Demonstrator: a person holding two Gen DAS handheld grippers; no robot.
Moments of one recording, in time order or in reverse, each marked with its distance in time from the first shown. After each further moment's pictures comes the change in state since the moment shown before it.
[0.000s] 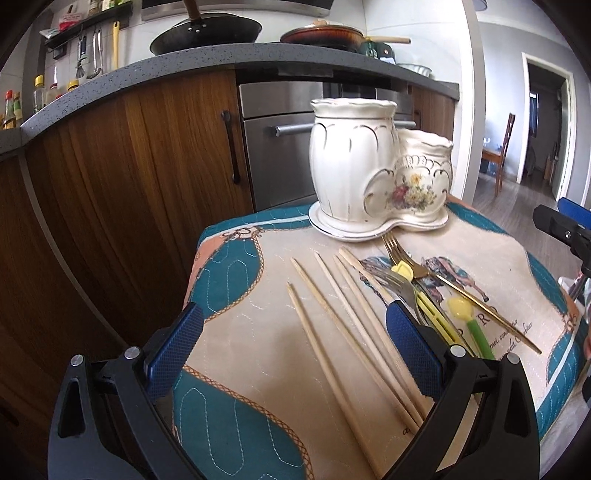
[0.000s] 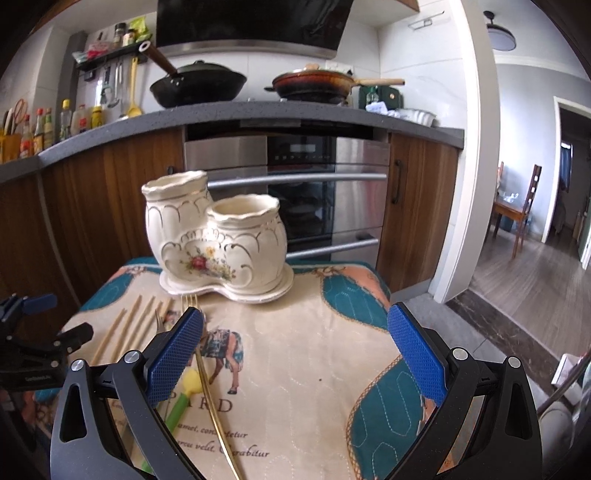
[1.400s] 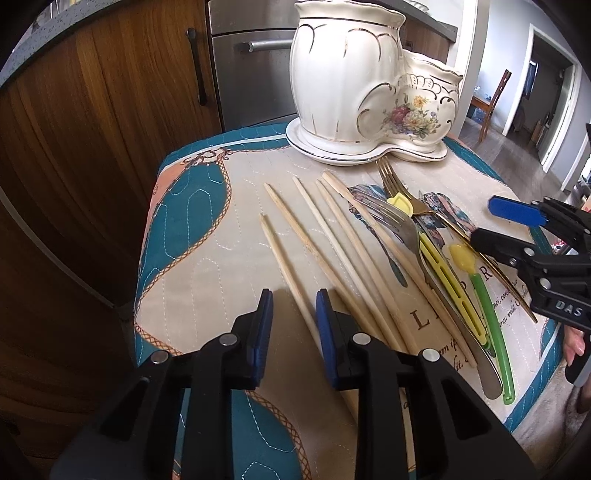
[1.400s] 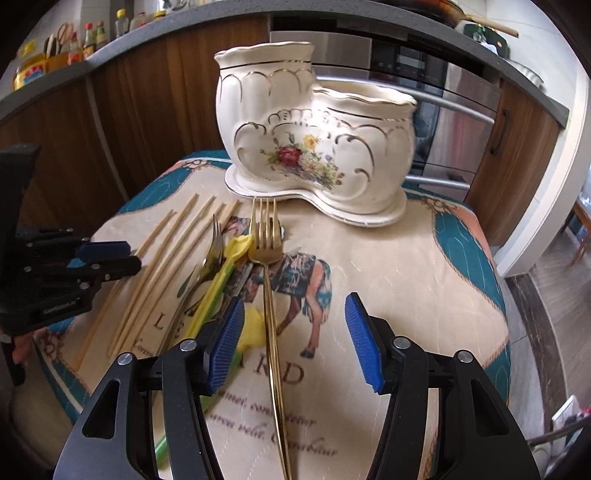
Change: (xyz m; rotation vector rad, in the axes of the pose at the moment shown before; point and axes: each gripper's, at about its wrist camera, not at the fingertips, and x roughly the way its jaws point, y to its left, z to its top) left arm 0.044 0.003 0.000 -0.006 0.327 -0.130; right arm 0.069 0.058 -0.014 -0.224 0.367 0.235
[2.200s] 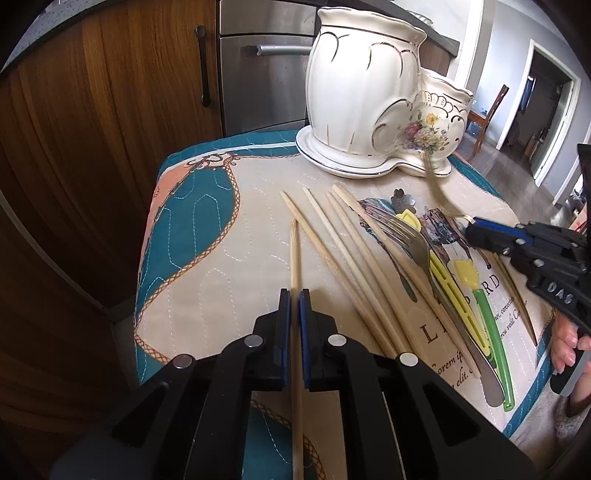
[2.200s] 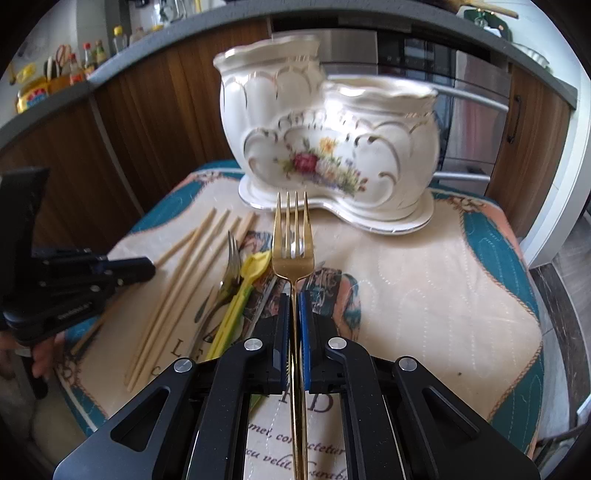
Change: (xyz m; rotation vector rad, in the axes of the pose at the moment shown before) left arm 0.005 0.015 0.005 -0.029 -0.034 -0.041; right arm -0.002 -0.006 0.001 0.077 -0.074 0.093
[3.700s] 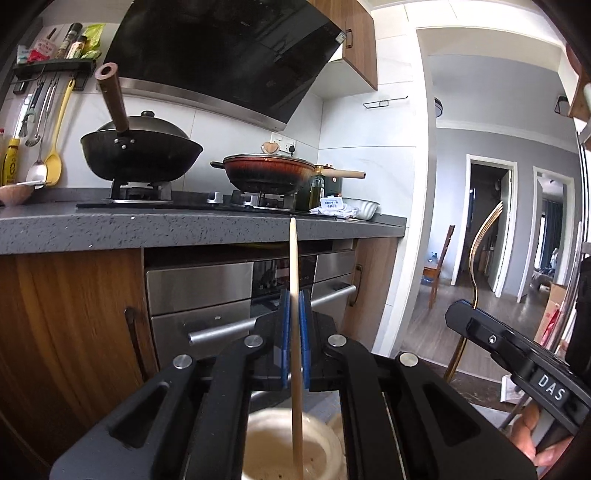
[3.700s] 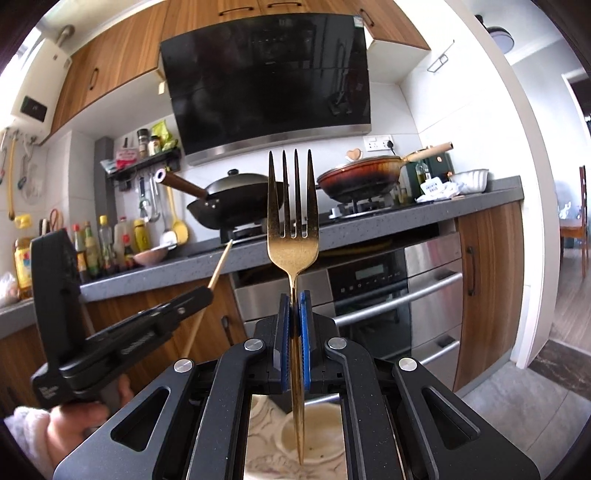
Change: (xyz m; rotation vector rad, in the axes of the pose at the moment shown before) left arm -0.073 -0.047 0.215 0.044 -0.734 -0.156; right arm -0.089 -0.050 0.148 0.156 -0.692 -0.082
